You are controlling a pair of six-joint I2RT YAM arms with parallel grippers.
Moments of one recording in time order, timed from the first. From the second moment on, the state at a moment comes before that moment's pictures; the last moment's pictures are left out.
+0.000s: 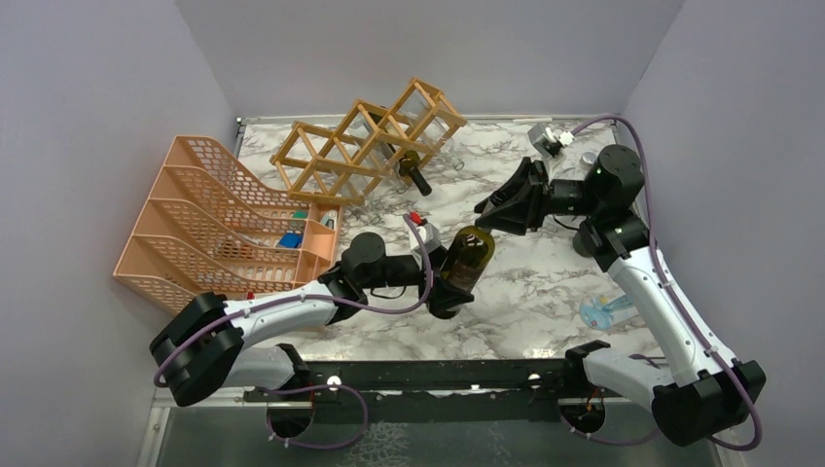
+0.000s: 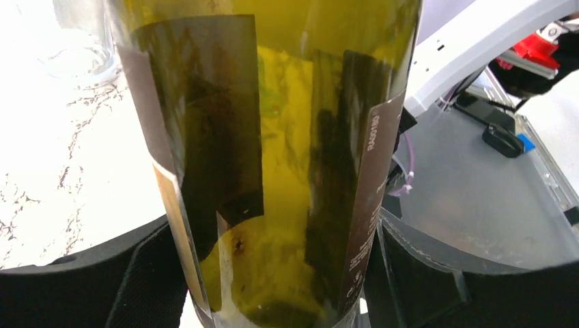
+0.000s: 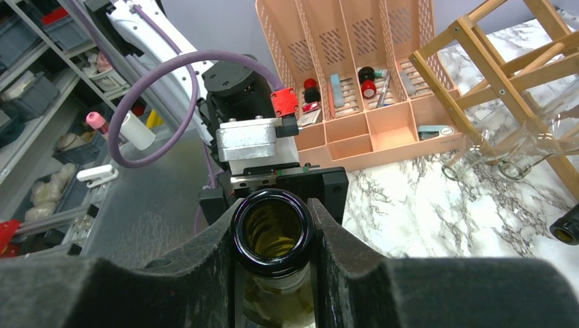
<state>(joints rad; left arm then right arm) -0.90 1.25 0.58 0.66 0.61 -0.29 0.30 1.07 1.05 0.08 -1.23 0.36</state>
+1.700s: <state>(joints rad) -0.91 1.40 1.07 0.45 0.37 1.42 0.31 0.72 1.40 -0.64 -0.49 0.08</state>
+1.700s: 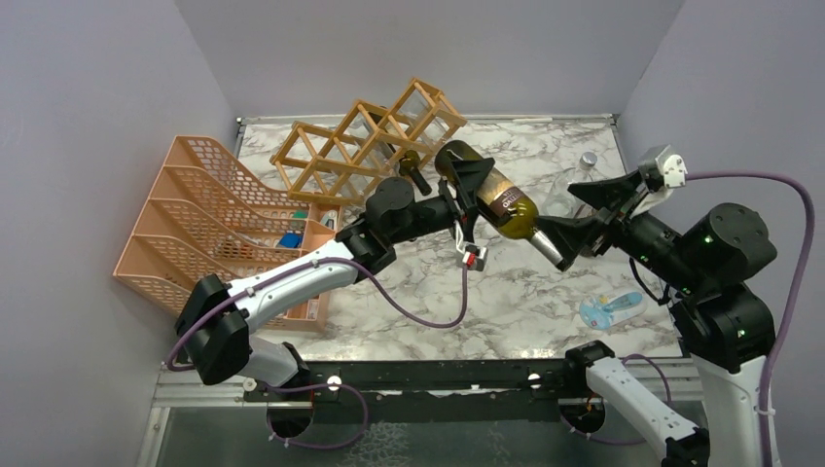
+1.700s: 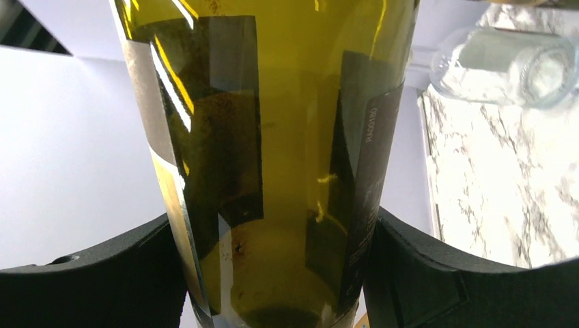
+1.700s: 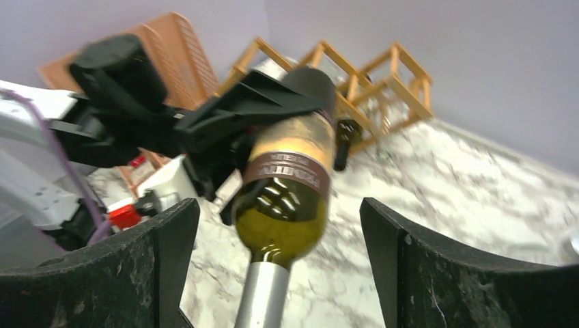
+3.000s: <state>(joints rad) -0.91 1.43 1.08 0.18 0.29 1.80 0.31 0.85 1.00 -0.79 -0.60 0.16</state>
